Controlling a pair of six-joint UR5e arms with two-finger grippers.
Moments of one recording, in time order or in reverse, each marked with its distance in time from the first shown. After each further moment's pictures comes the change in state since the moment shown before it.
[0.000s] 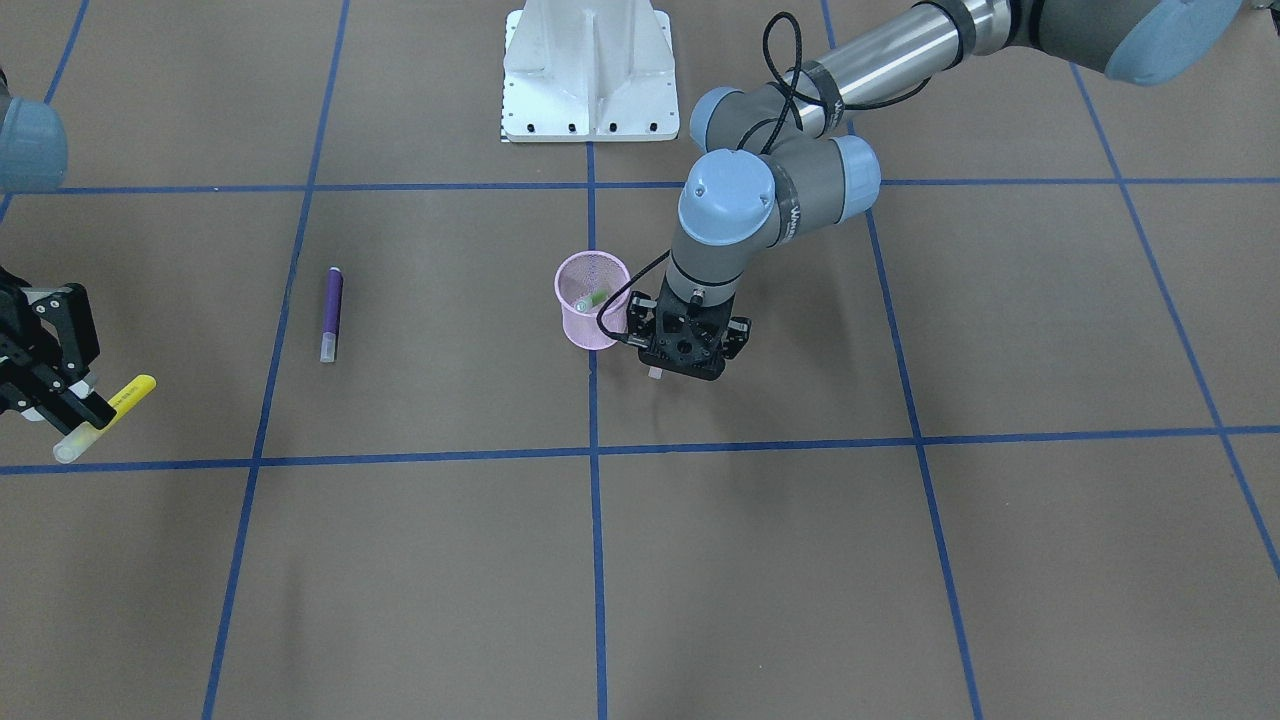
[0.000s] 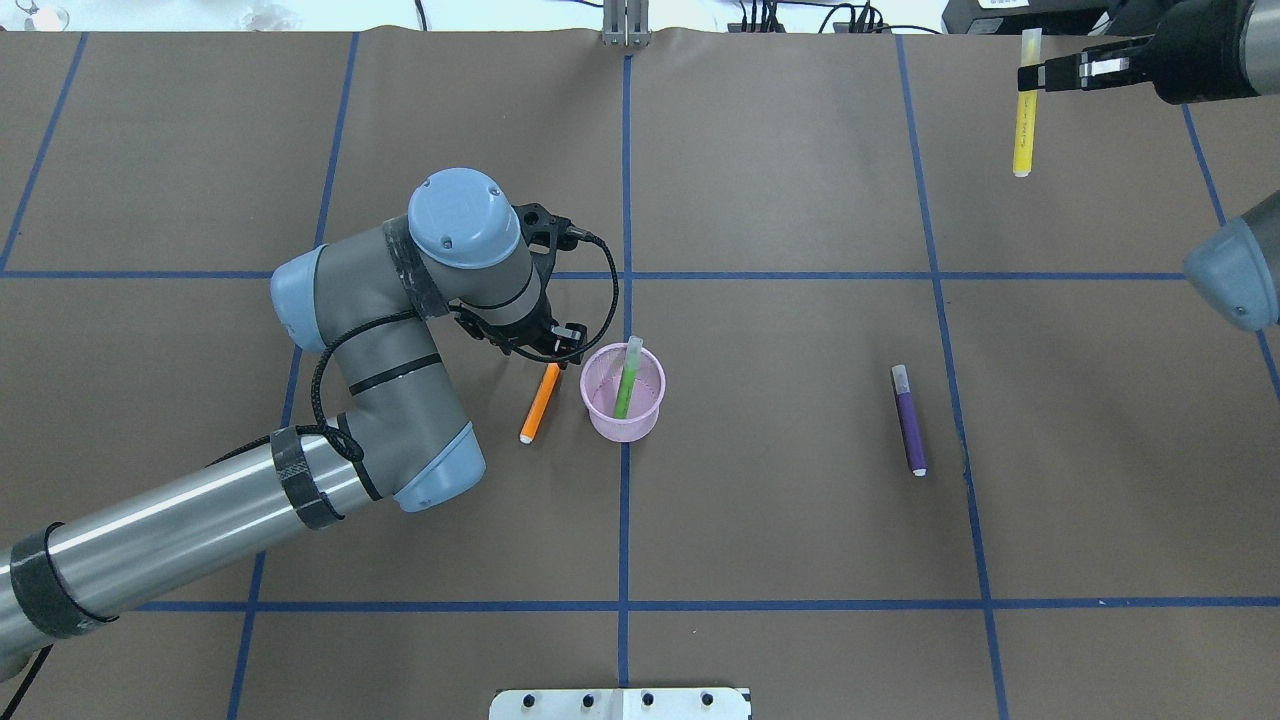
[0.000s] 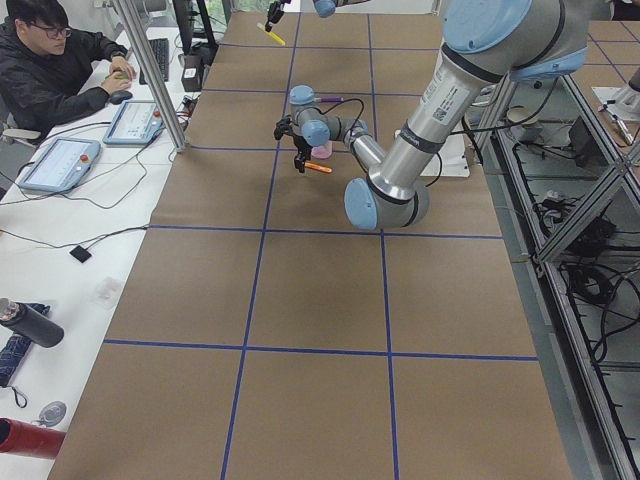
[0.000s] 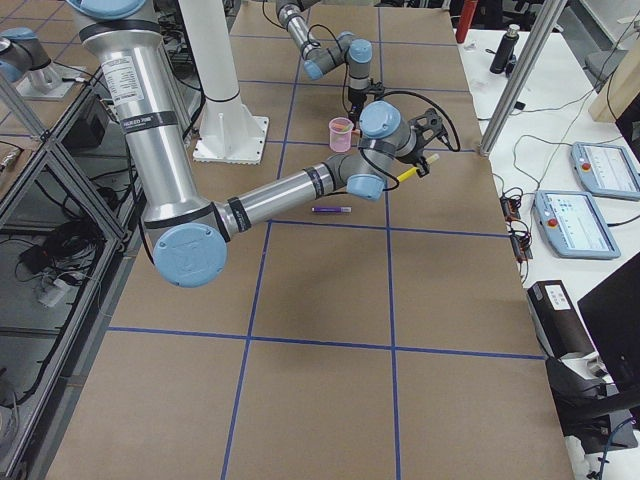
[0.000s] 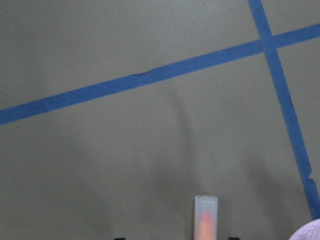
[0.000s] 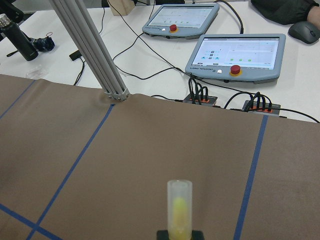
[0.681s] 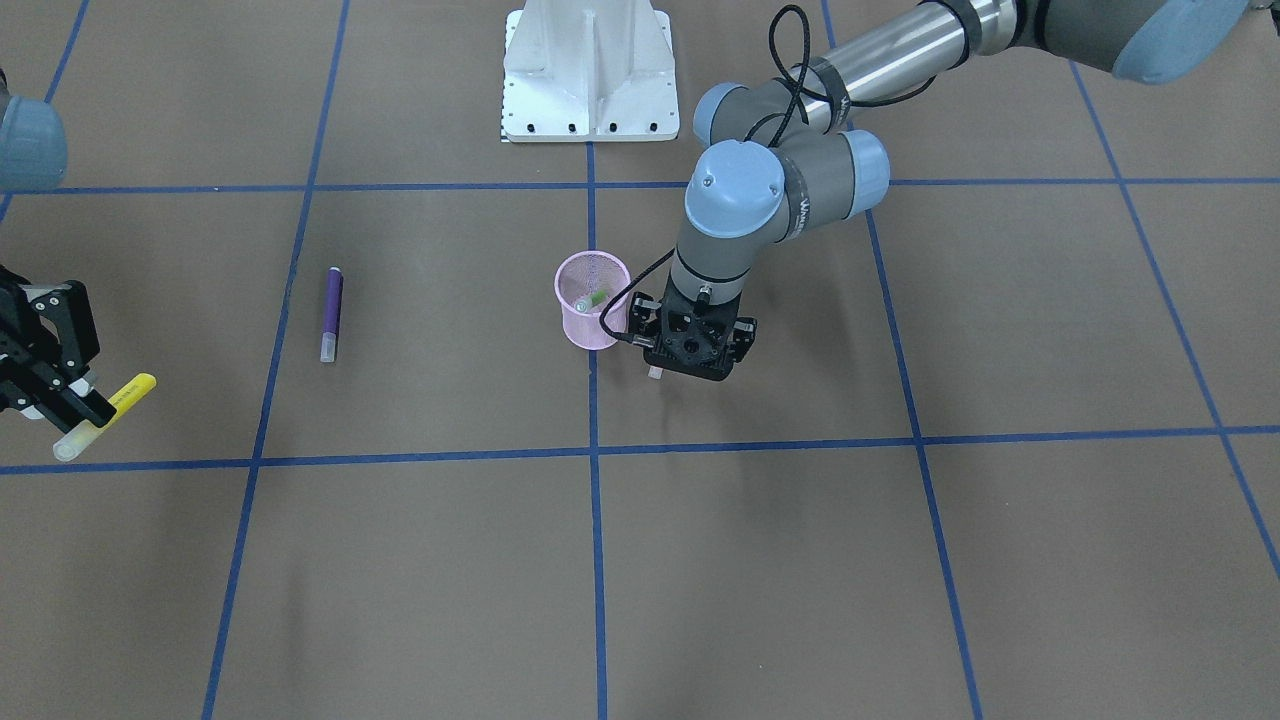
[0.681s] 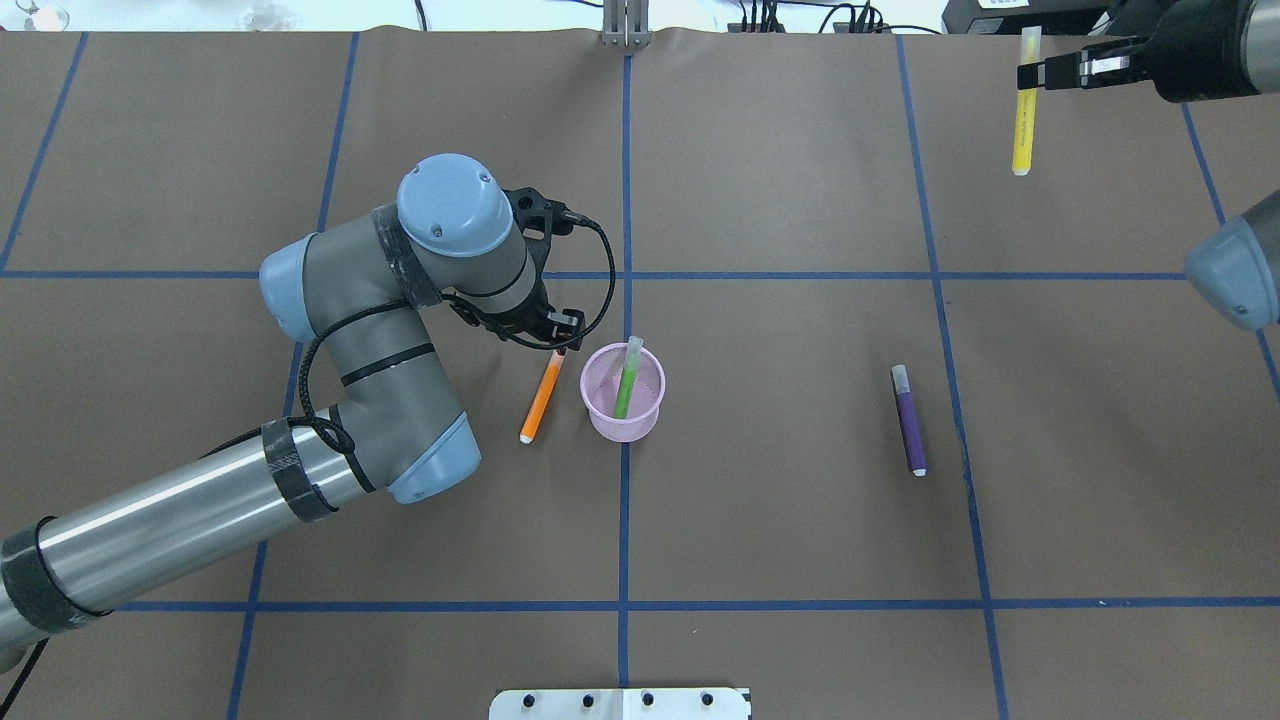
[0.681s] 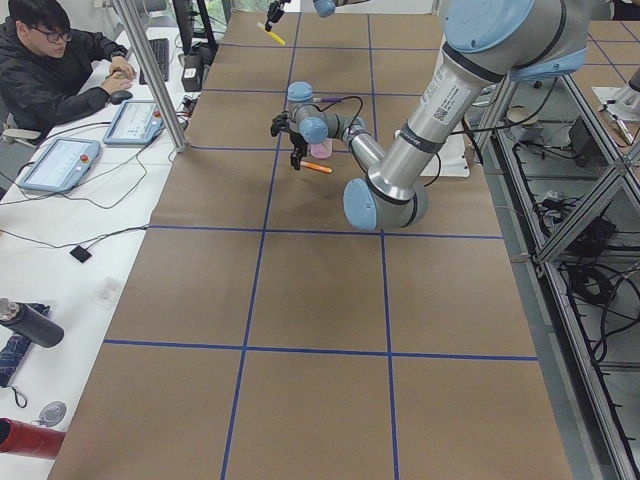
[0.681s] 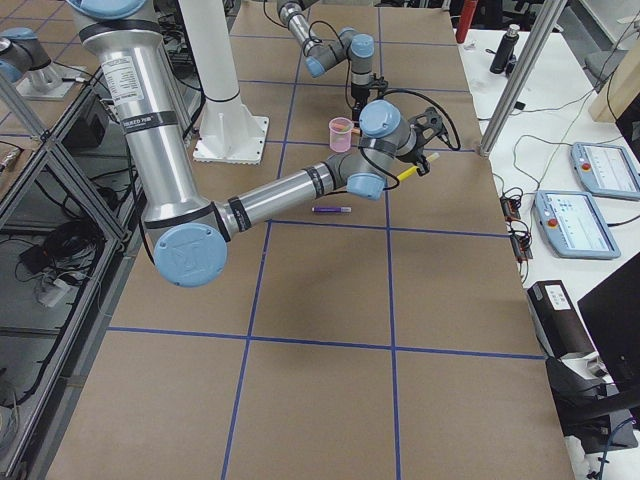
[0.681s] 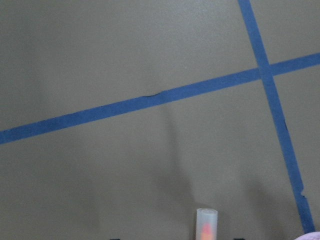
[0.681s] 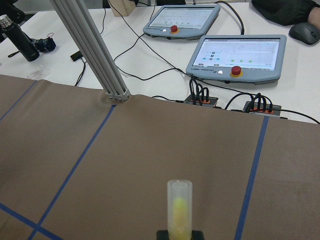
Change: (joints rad) left arm -0.020 0.003 -0.021 0.000 0.013 -0.004; right arm 0.001 0.001 0.002 0.001 0.000 0.000
